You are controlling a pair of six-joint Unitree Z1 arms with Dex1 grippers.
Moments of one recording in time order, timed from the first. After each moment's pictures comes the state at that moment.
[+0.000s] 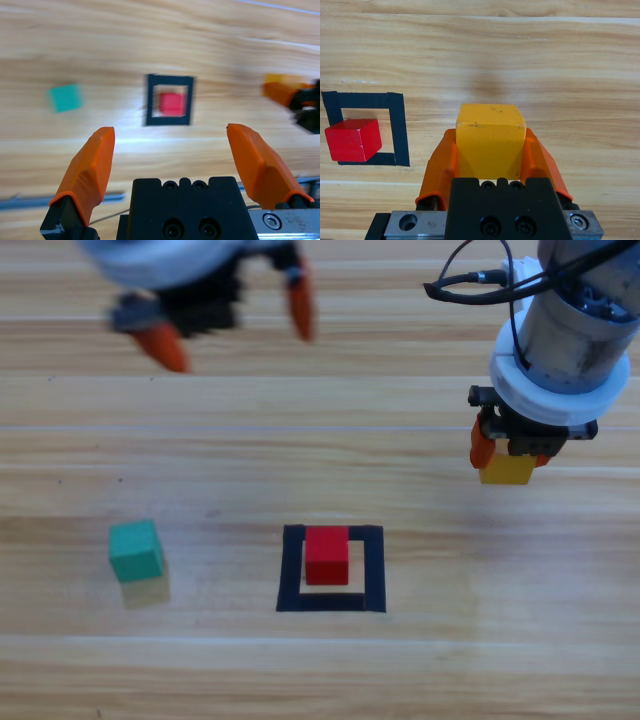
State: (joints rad) arm 0 -0.86 1.83 -1.91 1.23 0.20 -1.02; arm 1 0.81 2.04 -1.61 0.94 -0.16 0.76
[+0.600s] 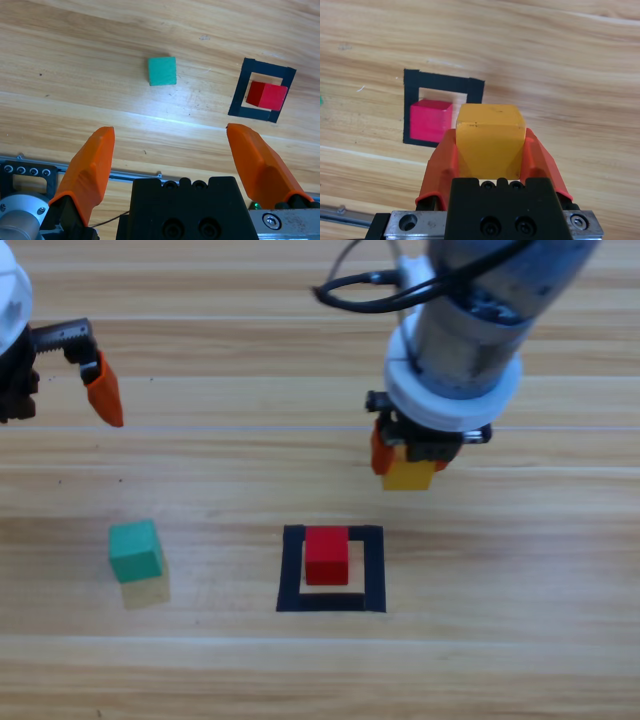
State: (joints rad) arm 0 -0.71 1.60 -1.48 1.19 0.20 -0.99; arm 1 0.94 2.15 -1.85 1.01 -0.12 0.79
